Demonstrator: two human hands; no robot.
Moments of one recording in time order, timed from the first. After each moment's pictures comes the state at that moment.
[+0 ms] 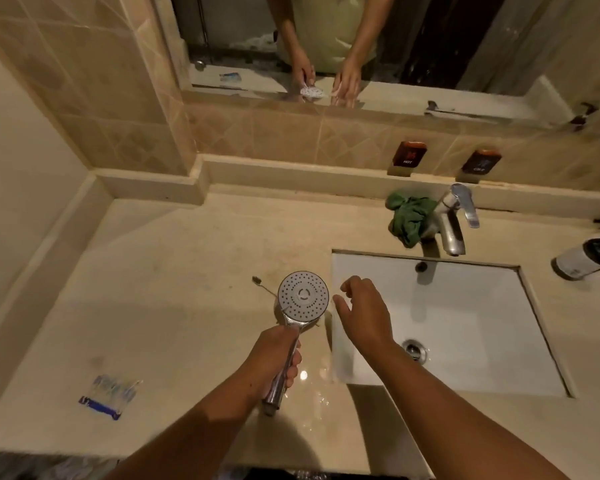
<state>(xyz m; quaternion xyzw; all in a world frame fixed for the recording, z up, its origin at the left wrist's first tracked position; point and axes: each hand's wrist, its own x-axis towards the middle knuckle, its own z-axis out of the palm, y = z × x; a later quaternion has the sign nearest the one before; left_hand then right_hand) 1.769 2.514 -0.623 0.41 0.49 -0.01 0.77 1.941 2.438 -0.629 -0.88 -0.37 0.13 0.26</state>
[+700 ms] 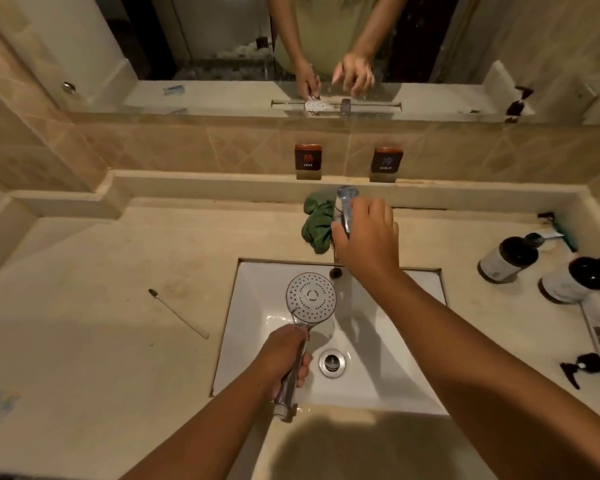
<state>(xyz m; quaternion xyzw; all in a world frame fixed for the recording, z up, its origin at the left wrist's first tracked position) 1.981 2.376 -0.615 0.44 0.50 -0.01 0.75 2.185 2.374 -0.538 -0.88 -0.41 -0.06 0.24</state>
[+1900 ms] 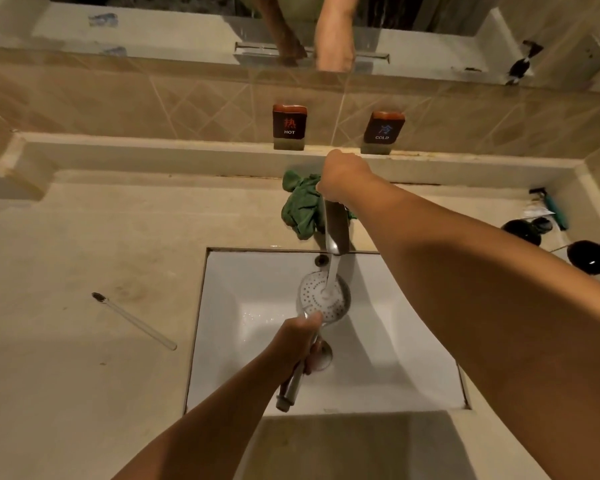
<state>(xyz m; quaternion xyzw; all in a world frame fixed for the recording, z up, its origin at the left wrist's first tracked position) 2.038 2.394 -0.690 0.48 0.43 -0.10 0.76 2.253 2.491 -0.534 -0.91 -0.37 0.19 -0.02</state>
